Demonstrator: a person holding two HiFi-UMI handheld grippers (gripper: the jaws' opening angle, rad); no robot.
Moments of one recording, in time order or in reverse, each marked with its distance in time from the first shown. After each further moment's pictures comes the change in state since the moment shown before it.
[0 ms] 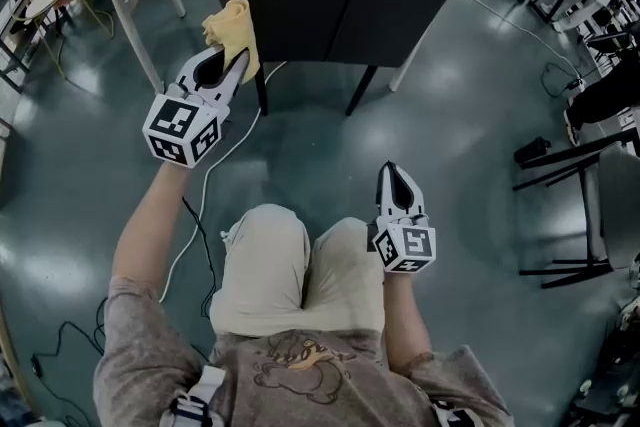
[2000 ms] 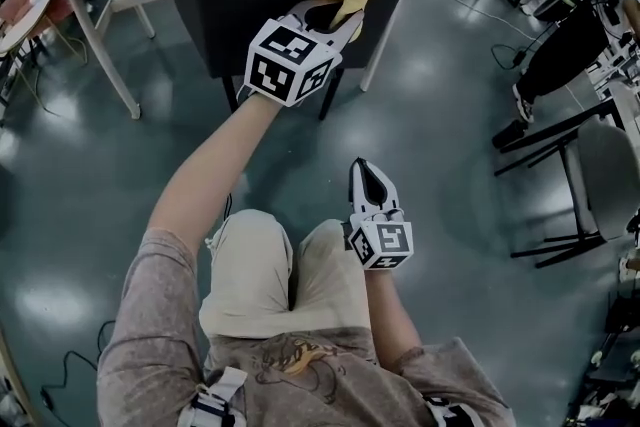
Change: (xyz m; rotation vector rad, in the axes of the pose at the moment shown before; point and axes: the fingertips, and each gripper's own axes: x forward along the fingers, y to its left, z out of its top) left arm 0.177 -0.152 0.102 -0.021 -0.104 -0.320; right arm -0.001 0.008 0.016 0.006 -0.040 -0.013
